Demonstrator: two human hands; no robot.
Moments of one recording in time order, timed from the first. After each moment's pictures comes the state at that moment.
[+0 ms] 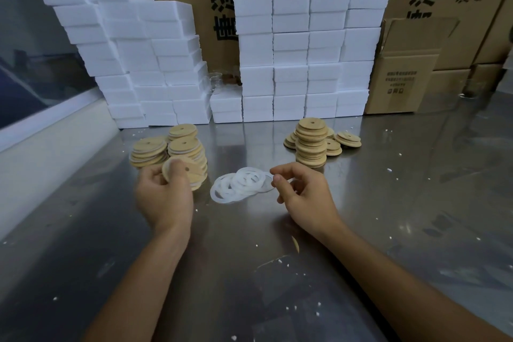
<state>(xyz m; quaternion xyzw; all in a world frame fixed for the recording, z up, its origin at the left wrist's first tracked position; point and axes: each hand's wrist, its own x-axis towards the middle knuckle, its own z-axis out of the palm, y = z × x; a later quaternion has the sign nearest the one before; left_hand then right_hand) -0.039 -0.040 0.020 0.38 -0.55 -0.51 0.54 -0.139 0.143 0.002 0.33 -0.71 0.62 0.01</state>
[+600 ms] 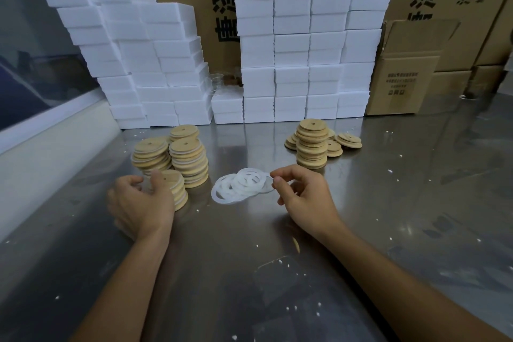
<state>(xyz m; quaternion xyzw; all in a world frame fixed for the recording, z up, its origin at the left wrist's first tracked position) -0.023 -0.077 0.001 0.51 -0.62 -0.32 0.50 -0.140 0.144 0.001 0.32 -0.73 0.60 0.00</state>
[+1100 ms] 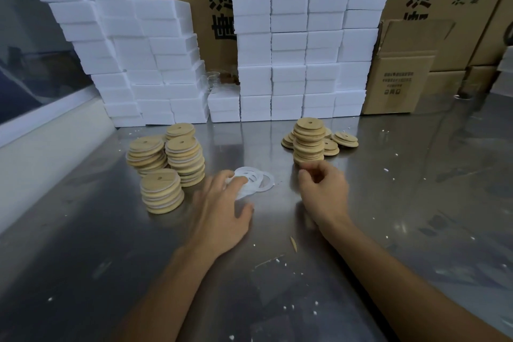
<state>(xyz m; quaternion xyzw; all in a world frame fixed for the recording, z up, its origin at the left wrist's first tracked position) -0.045 -0.006 -0.013 0.12 -0.94 -0.14 0.29 -0.163 0.150 -0.005 0.11 -0.77 0.62 0.08</state>
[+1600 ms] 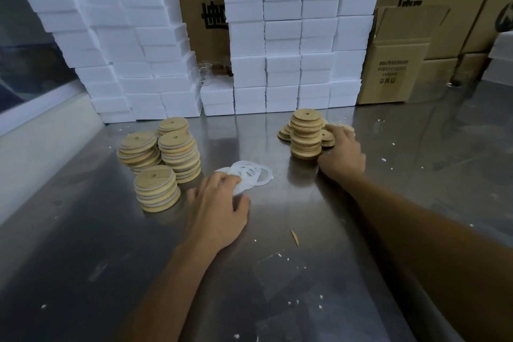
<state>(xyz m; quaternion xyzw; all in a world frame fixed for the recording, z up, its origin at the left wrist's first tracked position) -0.049 -0.009 -0.016 0.18 -0.94 -0.13 0.24 -0.251 0.166 0.000 0.11 -0.92 0.36 0.06</state>
